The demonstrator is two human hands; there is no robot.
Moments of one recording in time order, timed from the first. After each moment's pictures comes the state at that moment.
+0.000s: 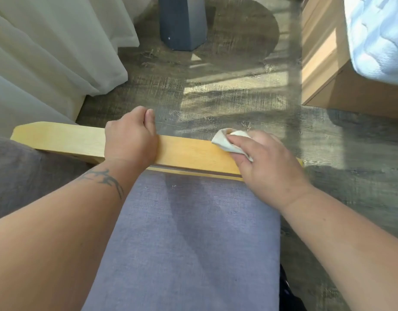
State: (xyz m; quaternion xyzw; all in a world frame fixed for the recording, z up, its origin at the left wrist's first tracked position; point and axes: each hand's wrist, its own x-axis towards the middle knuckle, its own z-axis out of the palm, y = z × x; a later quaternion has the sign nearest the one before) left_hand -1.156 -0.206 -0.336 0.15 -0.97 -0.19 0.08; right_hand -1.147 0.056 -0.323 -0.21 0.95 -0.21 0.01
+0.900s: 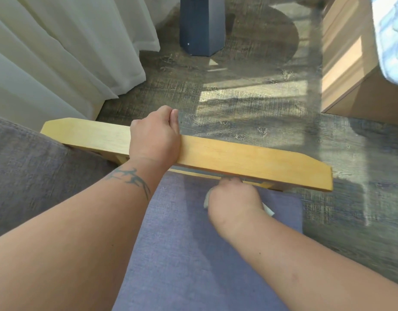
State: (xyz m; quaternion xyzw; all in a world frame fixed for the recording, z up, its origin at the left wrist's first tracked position) left_hand -1.153 -0.205 -0.336 0.14 -0.97 -0.20 0.10; right_hand -1.095 -0.041 -0.339 -0.25 0.92 0.06 0.29
